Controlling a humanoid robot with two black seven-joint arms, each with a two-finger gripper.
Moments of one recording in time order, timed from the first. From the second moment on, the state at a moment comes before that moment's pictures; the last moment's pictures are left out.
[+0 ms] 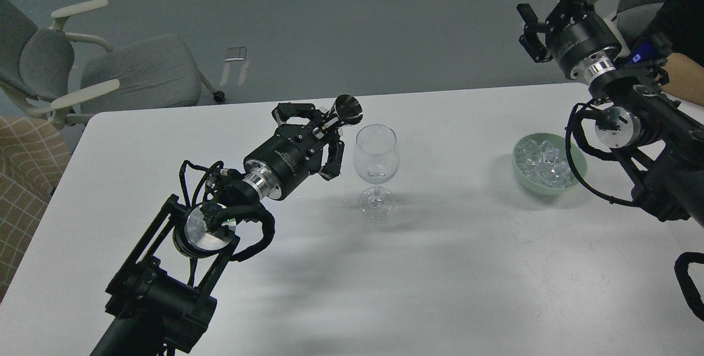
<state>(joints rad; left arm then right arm) -0.28 0.03 -1.17 -1.55 0.31 0.14 0.30 0.82 -0.33 0.86 0.74 -0.44 0.20 0.40</state>
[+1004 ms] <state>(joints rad) -0.34 0.05 -1.11 -1.54 0.52 0.14 0.30 0.82 -0.33 0.86 0.74 -0.44 0.20 0.40</state>
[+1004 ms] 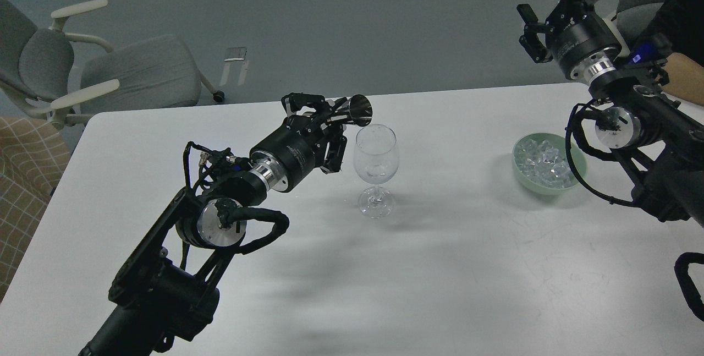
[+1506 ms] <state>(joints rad) -0.35 0.08 -1.11 -1.55 0.65 0.09 0.30 0.82 -0.33 0.86 0.74 -0.44 0.20 0.40</state>
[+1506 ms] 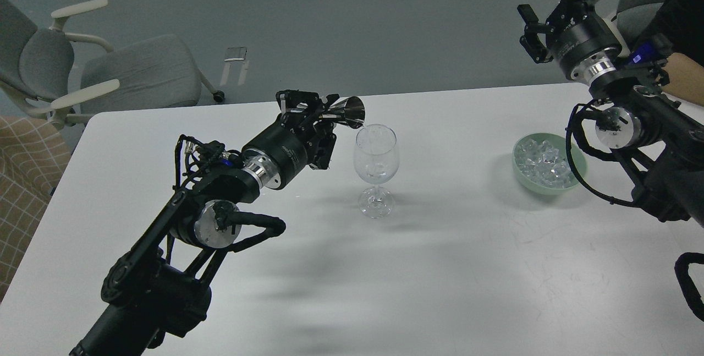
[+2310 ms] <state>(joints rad) -0.35 0.14 -1.08 -1.61 0.91 0.06 0.32 0.82 -0.33 0.86 0.74 -0.44 0.20 0.40</state>
